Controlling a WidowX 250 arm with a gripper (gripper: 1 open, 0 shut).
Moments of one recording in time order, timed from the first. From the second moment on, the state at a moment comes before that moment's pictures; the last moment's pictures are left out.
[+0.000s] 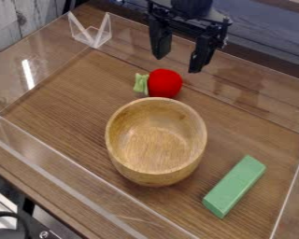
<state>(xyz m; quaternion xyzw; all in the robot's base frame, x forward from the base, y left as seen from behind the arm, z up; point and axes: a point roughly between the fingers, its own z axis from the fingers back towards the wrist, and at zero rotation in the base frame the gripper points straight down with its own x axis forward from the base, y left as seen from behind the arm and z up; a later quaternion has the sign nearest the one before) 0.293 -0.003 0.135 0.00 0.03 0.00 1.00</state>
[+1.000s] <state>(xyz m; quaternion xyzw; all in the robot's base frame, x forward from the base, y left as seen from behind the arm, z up) 0.319 0.036 0.054 0.01 0.06 0.01 1.00</state>
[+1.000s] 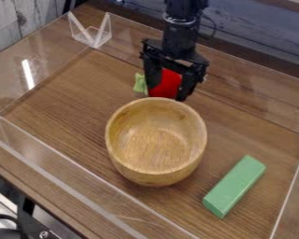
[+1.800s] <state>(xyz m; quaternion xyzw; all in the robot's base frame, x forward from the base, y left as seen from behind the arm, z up) 0.338 0.045 0.030 0.01 0.07 0.02 1.00</state>
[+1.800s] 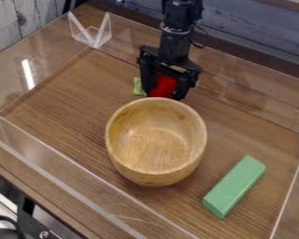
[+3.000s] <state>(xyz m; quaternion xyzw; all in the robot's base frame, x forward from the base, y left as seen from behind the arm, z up) 0.345 0.046 0.026 0.00 0.07 0.03 1.00</state>
